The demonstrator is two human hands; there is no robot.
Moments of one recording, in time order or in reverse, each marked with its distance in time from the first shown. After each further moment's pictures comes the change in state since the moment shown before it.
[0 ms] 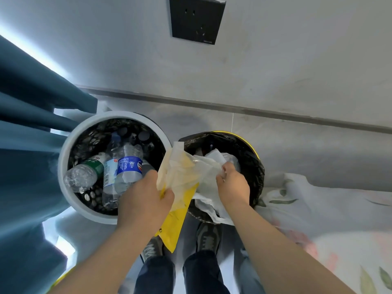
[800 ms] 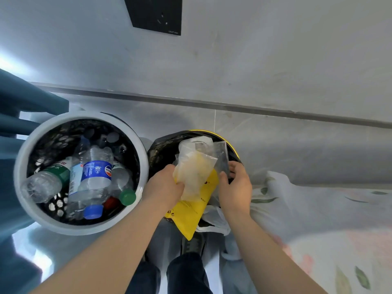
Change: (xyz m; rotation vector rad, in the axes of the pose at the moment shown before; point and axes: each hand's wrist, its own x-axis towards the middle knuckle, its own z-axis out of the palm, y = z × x) left_hand 0.049 0.056 0.071 -0.056 -0.348 0.018; right_hand -0.006 0.040 -0.020 0.492 0.279 0.117
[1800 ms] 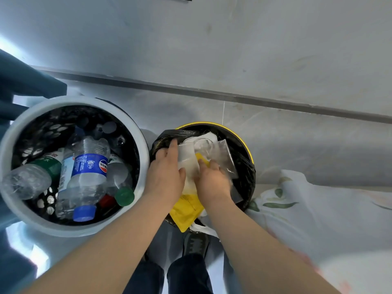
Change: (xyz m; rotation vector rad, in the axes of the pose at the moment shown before) left_hand 0.037 -0.012 0.018 0.062 0.237 0.115; right_hand 0.027 0.007 0.075 -0.863 -0.519 -0.213
